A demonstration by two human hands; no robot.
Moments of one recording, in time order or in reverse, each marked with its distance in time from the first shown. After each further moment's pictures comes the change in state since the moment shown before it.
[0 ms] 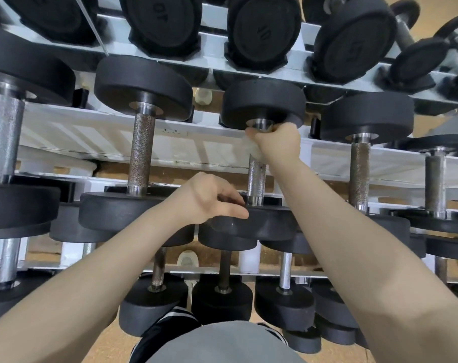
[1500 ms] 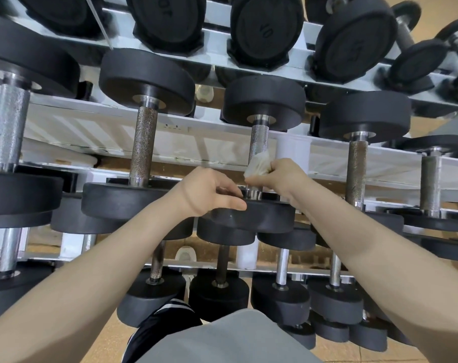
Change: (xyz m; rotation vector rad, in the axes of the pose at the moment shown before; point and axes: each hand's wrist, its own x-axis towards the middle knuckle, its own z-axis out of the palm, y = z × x) left_hand -0.003 -0.001 0.004 0.010 0.051 0.000; right_hand -0.035 0.039 -0.025 -0.218 -0.482 0.081
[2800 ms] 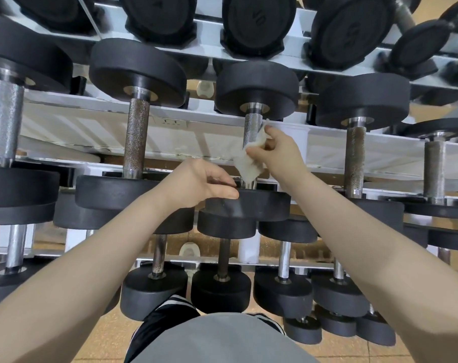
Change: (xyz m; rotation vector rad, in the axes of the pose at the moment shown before) left_hand -0.006 0.001 0.005 -0.138 0.077 -0.055; right_hand 0.008 0.008 0.001 0.296 0.157 -0.266
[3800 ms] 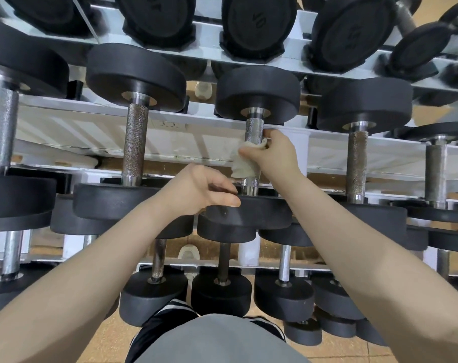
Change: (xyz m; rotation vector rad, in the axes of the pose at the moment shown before) left_hand 0.003 0.001 -0.001 -0.013 -0.028 -0.011; right_hand 0.009 -0.014 0.011 -0.098 0.153 0.028
